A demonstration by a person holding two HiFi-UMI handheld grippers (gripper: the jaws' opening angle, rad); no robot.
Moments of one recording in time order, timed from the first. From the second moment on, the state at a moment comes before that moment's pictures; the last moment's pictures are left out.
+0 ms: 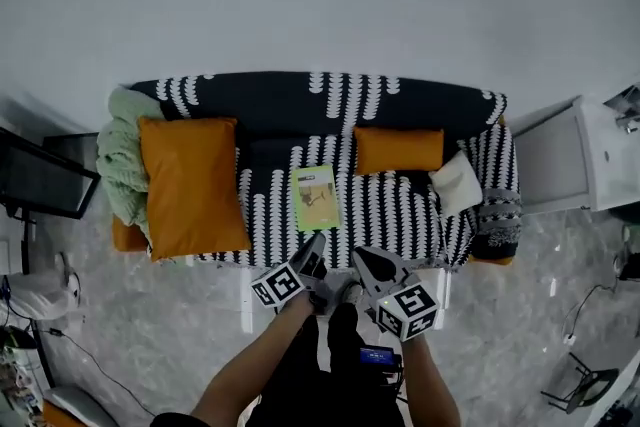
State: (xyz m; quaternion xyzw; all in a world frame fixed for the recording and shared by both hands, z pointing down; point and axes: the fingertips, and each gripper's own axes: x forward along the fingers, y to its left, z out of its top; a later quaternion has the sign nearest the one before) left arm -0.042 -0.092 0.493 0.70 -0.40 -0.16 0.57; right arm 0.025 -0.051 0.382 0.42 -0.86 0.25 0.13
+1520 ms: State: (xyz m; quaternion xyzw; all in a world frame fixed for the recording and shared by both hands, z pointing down) left arm -0.019 0.005 0.260 0.92 -0.31 -0.02 0.23; right arm 0.019 0.011 0.268 0.34 -0.92 0.19 0.05
